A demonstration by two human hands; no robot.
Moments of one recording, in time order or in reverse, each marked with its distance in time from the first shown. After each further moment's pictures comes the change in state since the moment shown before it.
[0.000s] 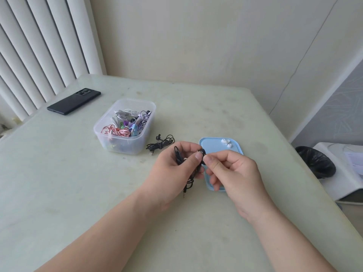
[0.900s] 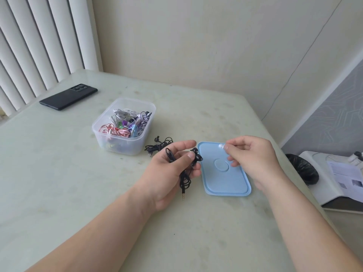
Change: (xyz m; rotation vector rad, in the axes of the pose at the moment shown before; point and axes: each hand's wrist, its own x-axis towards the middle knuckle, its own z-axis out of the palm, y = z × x) left_hand 0.005 0.008 -0.007 -0.391 0.013 -0.159; right_hand 0.062 -0.021 -0.042 -0.366 0.201 0.013
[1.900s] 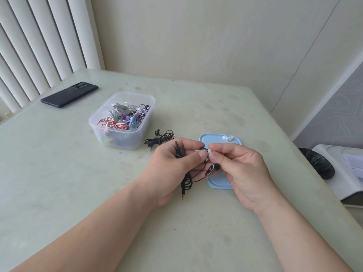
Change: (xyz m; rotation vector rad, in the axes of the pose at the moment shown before) left_hand -0.003 -0.007 0.004 0.176 -0.033 -0.023; right_hand -0.048 0.021 0.032 0.592 -0.272 -0.006
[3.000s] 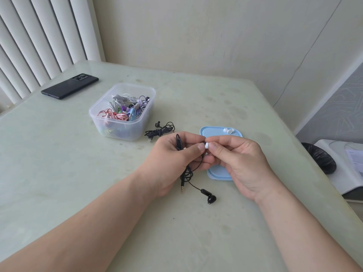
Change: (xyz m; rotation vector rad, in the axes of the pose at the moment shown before) left_hand 0.001 -0.003 -0.002 0.107 -0.023 0.043; right_hand 0.006 0.003 -0.006 -0.076 -0.073 0.014
